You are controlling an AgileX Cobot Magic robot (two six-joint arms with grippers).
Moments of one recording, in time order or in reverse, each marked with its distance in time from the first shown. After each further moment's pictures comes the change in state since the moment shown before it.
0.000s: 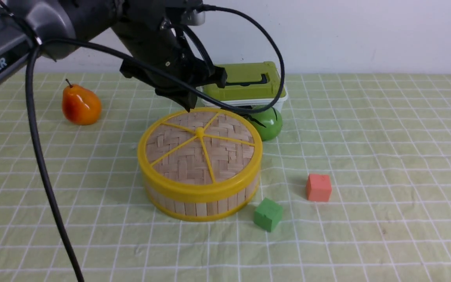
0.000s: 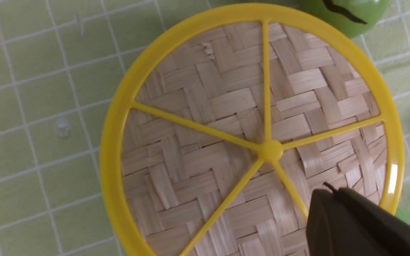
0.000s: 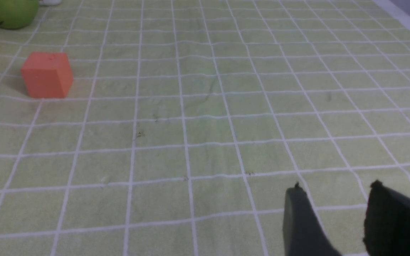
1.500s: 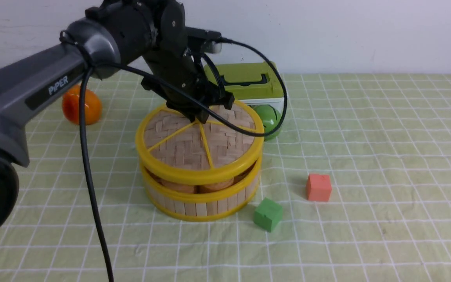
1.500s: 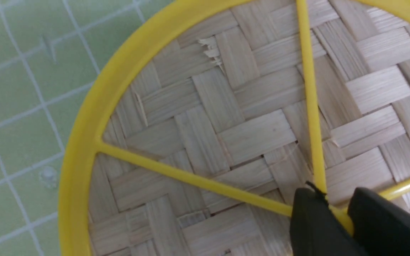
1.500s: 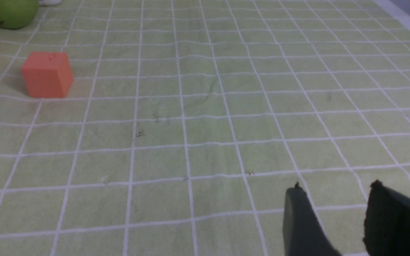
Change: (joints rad) right arm 0.000 0.000 0.000 0.000 0.000 0.000; left arm 0.000 0.133 -0.136 0.030 0.003 0.103
